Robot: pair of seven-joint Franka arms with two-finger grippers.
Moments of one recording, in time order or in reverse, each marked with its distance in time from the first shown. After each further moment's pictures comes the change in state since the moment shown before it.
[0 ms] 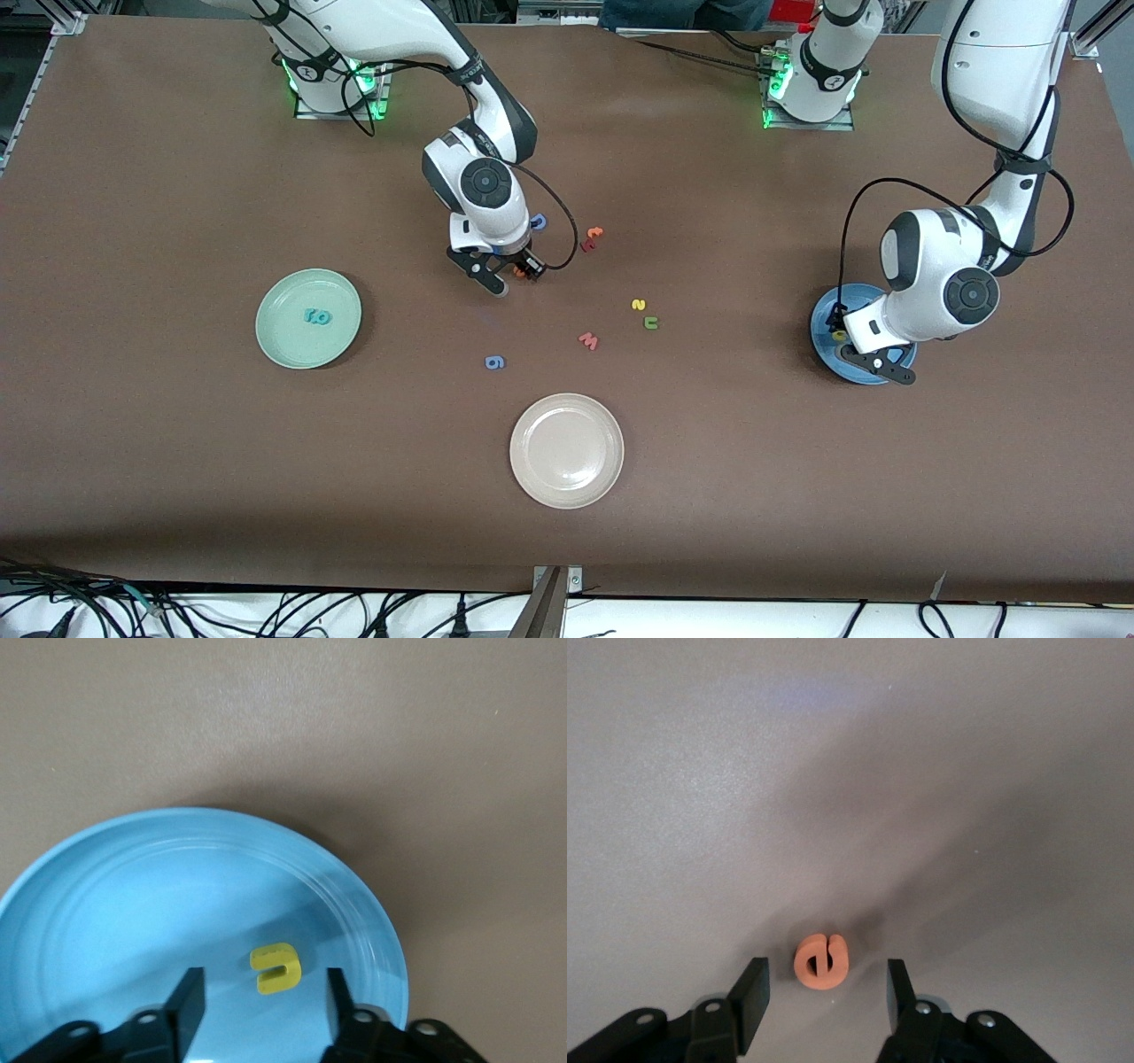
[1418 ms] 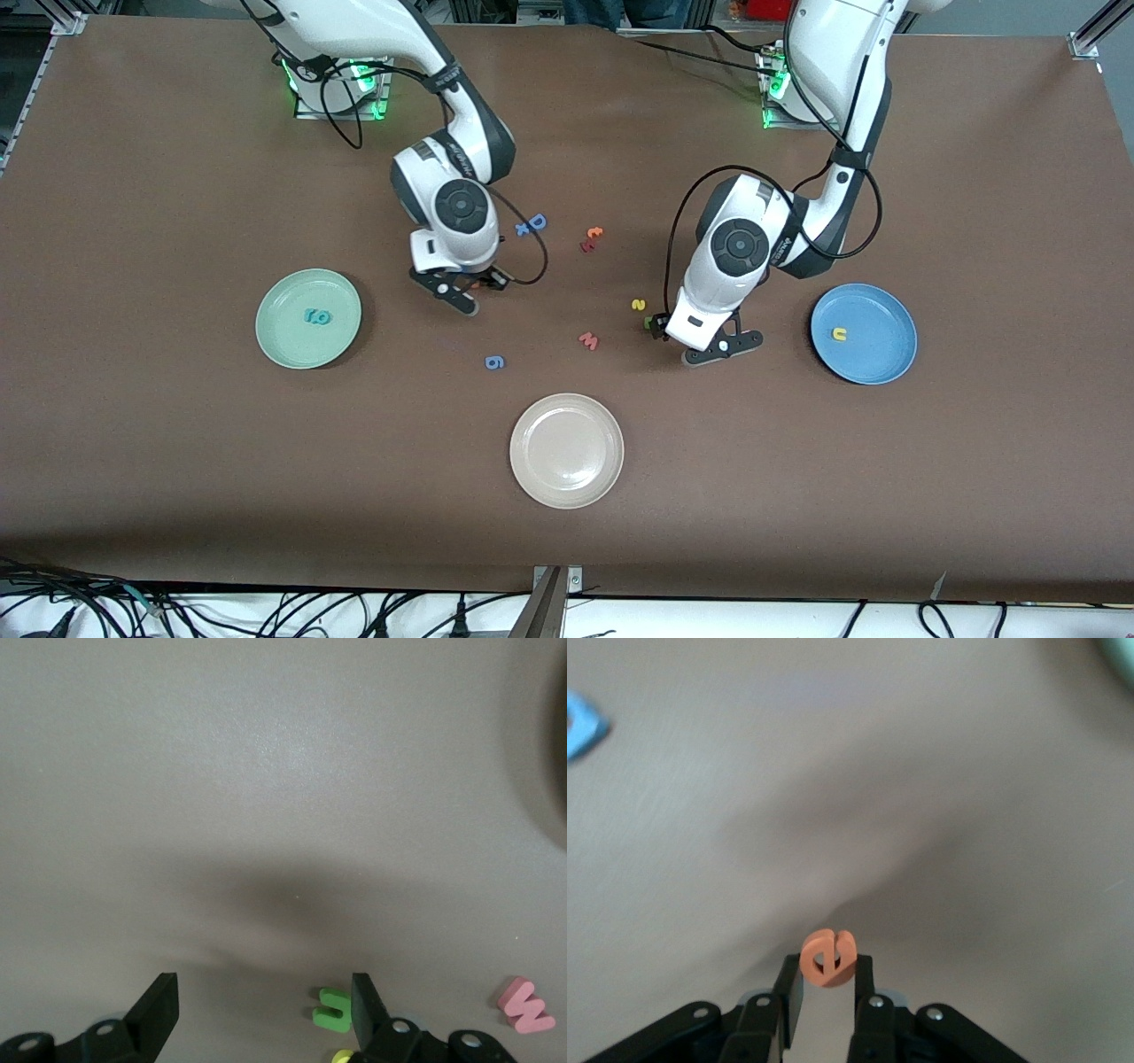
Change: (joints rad) left arm -0.383 0.068 -0.103 0.200 -0.001 0.019 -1.197; right arm 0.008 -0.073 -0.167 0.048 -0.055 -0.283 -0.256
